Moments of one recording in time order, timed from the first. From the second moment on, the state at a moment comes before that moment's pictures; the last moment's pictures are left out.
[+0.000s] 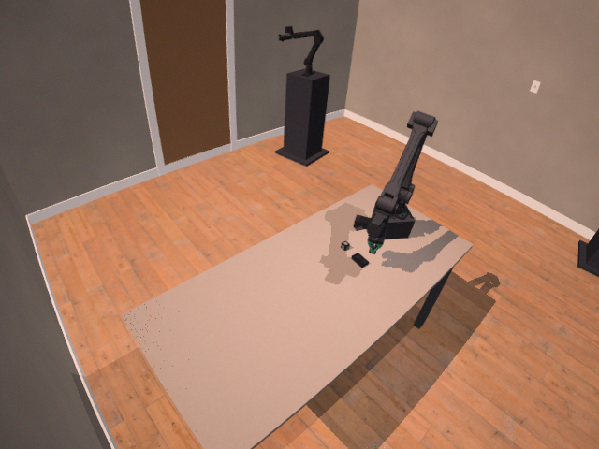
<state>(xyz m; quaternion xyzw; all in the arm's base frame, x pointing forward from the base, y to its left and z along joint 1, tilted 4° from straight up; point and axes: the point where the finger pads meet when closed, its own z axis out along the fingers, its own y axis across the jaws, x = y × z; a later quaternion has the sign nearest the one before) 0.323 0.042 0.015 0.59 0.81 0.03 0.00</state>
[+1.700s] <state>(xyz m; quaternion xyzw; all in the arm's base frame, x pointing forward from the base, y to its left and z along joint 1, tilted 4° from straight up) 0.337 0.094 0.011 0.14 0.99 0.03 0.02</state>
